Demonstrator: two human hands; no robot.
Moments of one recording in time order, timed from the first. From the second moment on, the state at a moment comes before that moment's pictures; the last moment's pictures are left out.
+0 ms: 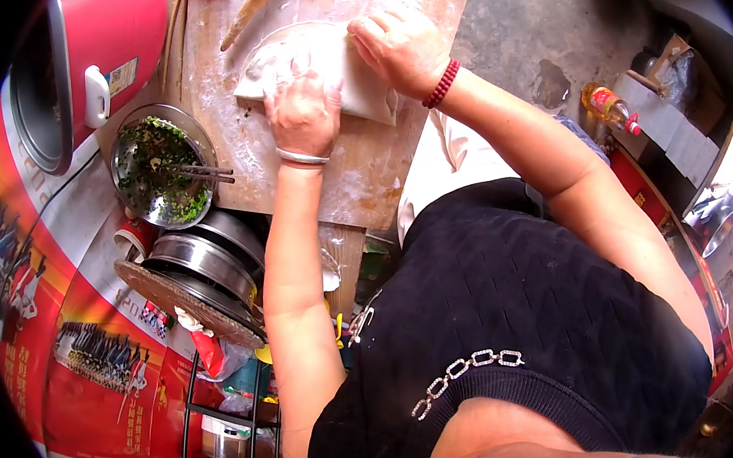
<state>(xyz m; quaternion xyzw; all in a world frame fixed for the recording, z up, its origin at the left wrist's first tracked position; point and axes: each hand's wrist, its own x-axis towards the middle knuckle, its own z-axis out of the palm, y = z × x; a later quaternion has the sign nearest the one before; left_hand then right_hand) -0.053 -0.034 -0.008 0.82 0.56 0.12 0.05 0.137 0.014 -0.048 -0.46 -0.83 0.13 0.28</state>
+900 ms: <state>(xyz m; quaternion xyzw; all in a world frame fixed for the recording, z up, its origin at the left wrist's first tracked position) -0.014 -0.101 -0.029 0.86 0.50 0.06 0.11 0.163 -0.013 -0.037 -0.49 -0.78 0.15 0.35</state>
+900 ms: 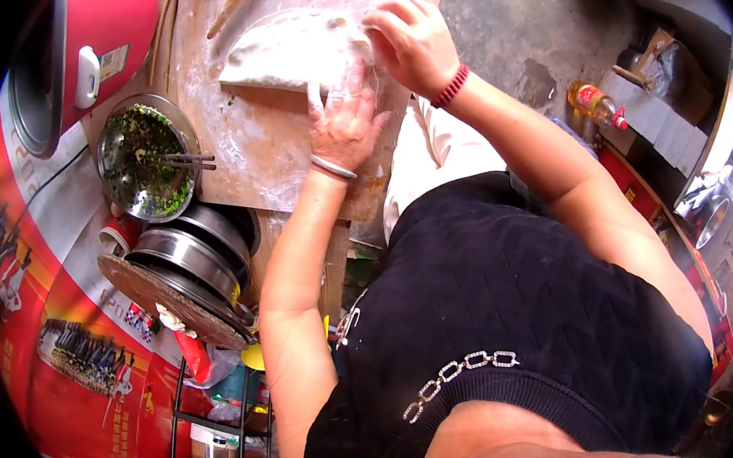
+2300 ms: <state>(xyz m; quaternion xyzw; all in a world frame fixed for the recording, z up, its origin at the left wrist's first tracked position) -0.078 -0.049 -0.020 0.75 0.63 0.18 0.07 0.098 0.071 -0.045 -0.51 -0.83 0.10 0.20</state>
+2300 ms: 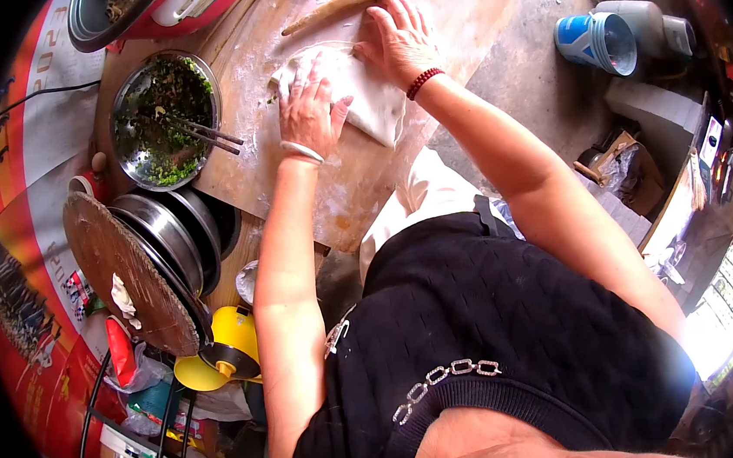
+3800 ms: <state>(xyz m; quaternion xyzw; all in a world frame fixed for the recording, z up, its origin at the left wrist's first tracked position) -0.101 -0.031 -0.044 0.64 0.72 0.25 0.09 0.047 0.088 -0.030 -0.33 -0.87 0.24 0.28</state>
